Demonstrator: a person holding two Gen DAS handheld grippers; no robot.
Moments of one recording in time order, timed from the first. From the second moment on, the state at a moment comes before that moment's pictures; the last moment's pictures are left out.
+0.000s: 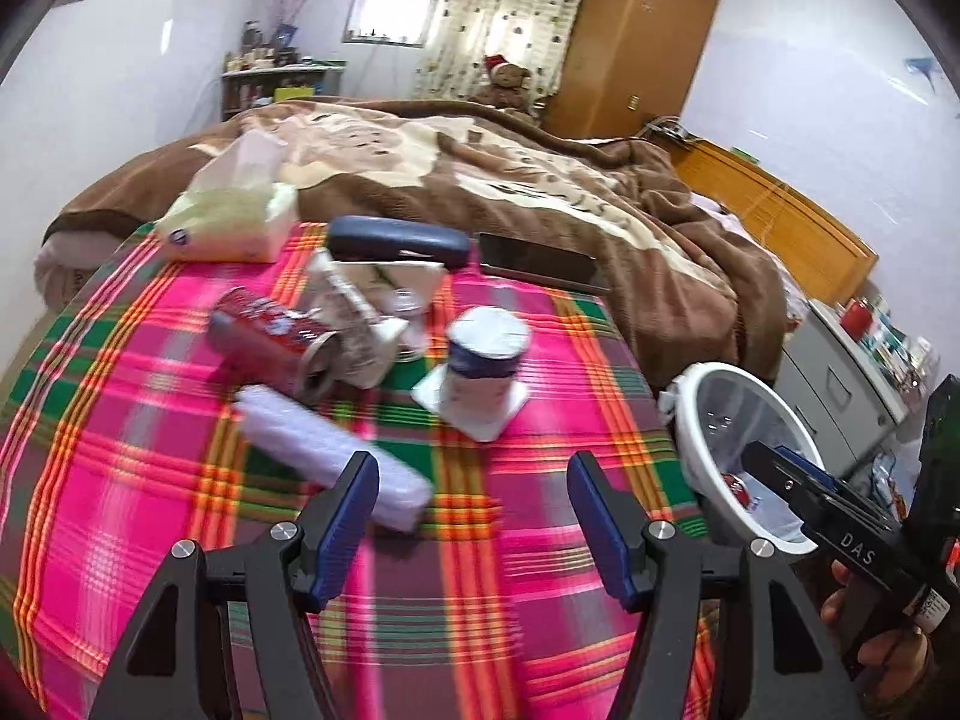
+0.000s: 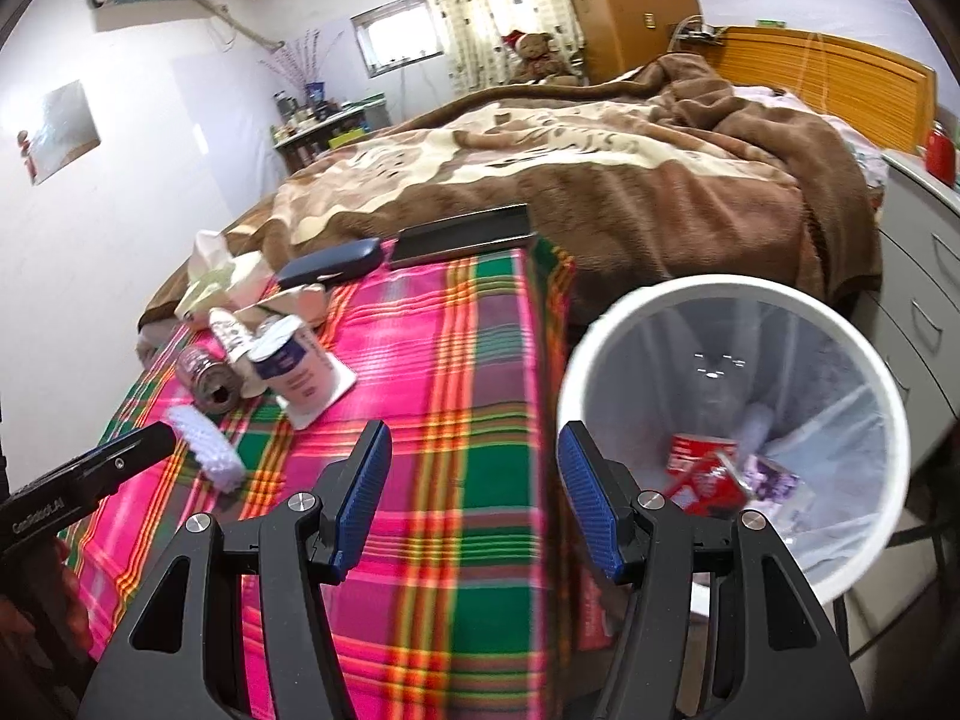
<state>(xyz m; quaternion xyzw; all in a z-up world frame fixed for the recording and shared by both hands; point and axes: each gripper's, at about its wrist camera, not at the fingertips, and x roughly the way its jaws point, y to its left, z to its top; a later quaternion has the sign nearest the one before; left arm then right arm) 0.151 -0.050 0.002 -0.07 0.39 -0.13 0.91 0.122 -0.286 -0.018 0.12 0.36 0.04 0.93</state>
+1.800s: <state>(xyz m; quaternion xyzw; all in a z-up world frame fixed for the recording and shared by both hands) 0.253 0.085 -0.057 -0.08 0.46 -0.01 0.88 0.216 -0.164 -0.040 0.00 0.39 0.17 0.91</state>
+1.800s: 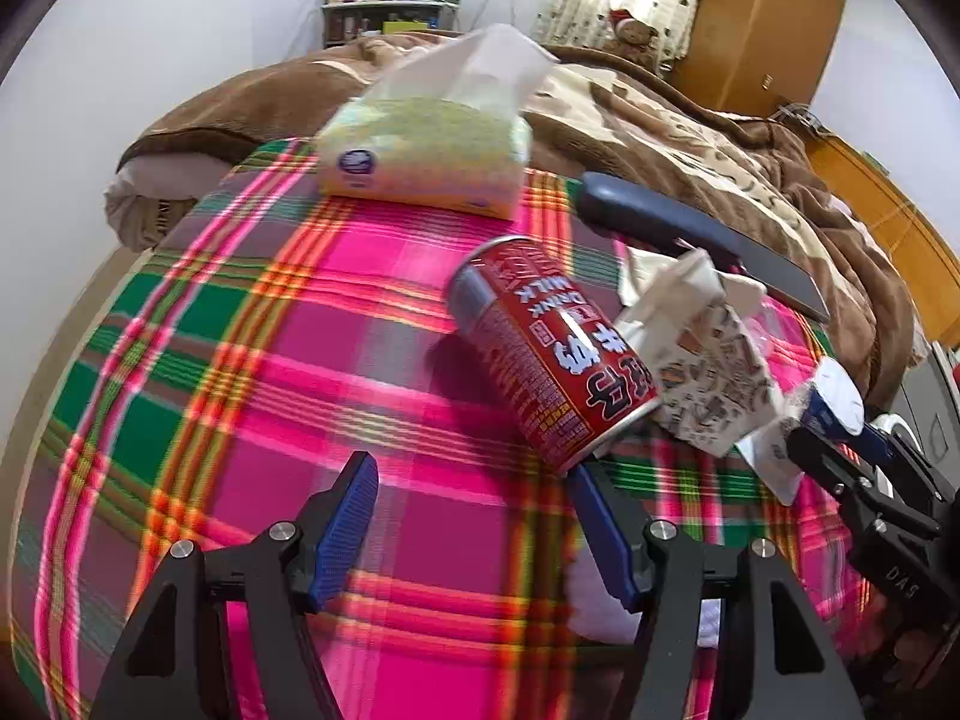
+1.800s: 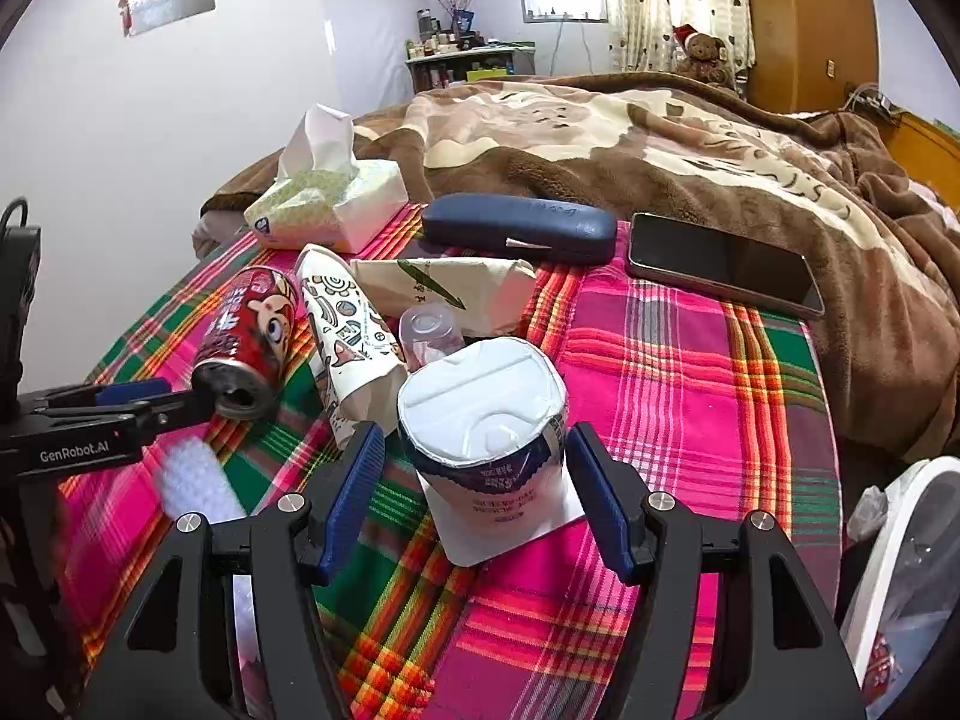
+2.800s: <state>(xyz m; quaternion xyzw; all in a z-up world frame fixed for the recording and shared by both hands) 0.291 0.069 -0.041 -0.07 0.48 -0.03 0.88 0.238 -0.195 0.017 0.04 0.36 0.15 0.92</state>
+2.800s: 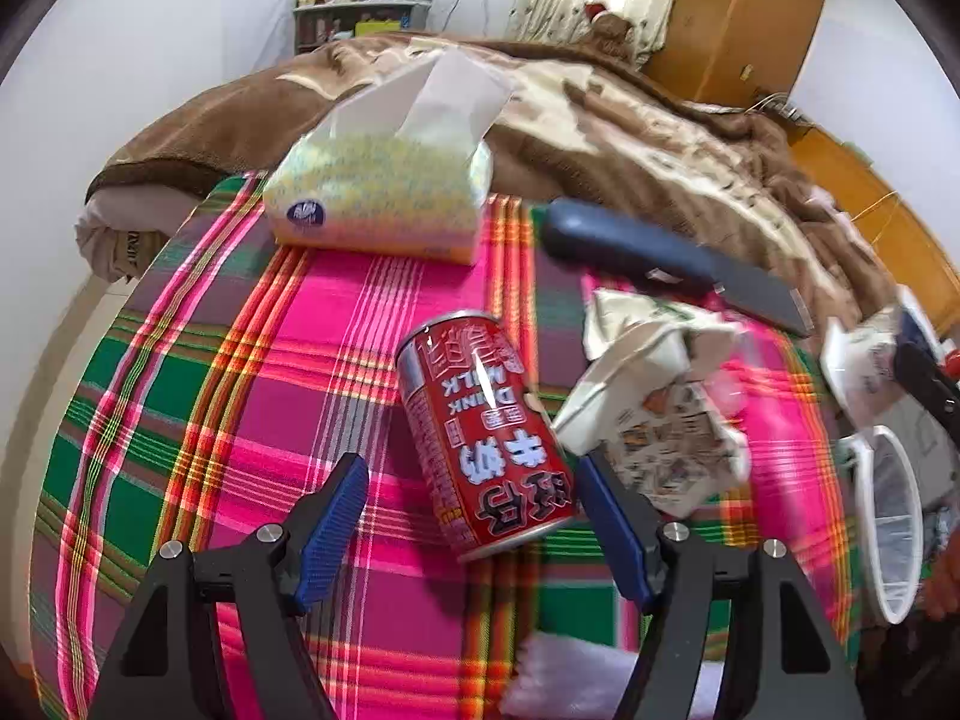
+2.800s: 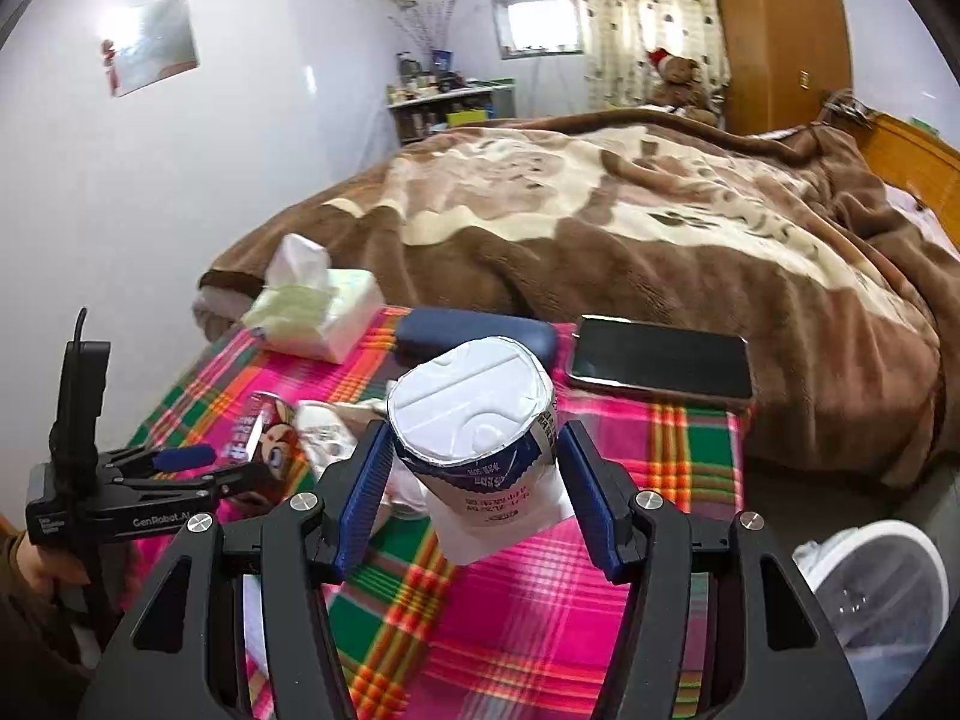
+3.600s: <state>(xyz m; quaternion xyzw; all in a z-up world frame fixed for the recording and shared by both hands) 0.305 0.072 -0.061 -0.10 0.49 -0.03 0.87 0.229 -0.204 0.043 0.03 0.36 0.17 0.92</state>
